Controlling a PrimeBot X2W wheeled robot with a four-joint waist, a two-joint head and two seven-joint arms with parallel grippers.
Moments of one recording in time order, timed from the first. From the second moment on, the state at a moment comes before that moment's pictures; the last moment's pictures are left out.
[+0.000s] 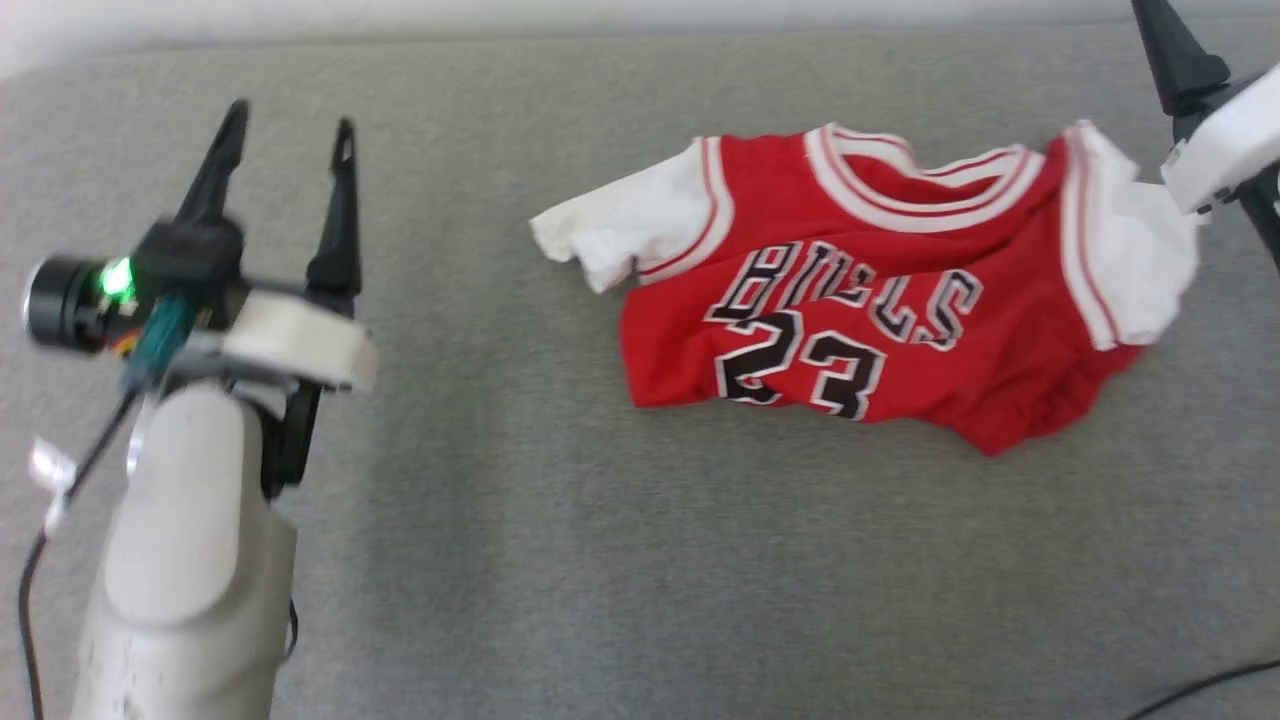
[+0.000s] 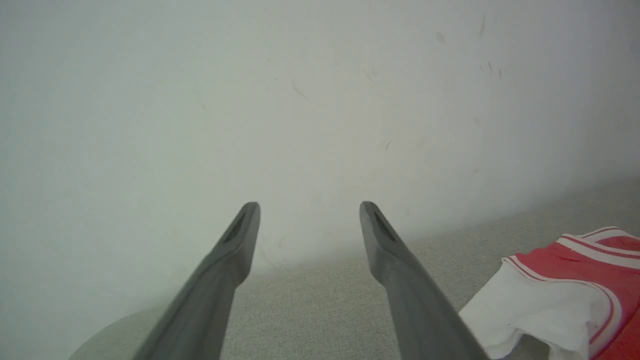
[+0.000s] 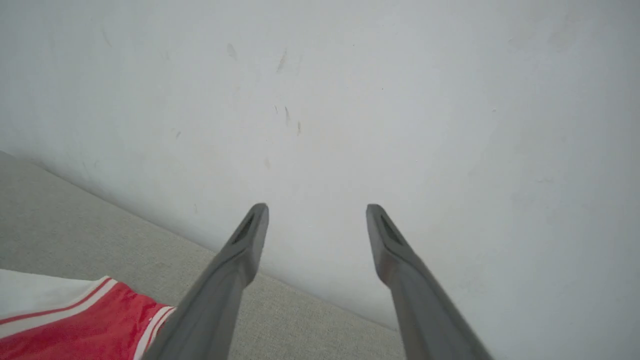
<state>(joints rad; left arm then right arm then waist) -0.53 0.23 -0.03 0.24 -0.04 -0.08 -0.21 -1.00 -0.56 0.57 0.66 0.54 0.13 -0.26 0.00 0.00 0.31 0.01</state>
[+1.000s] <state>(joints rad) -1.14 0.50 -0.80 0.62 -0.68 -0.12 0.78 -0.28 -0.21 0.07 -0.07 0.26 0.13 -0.25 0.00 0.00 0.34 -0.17</state>
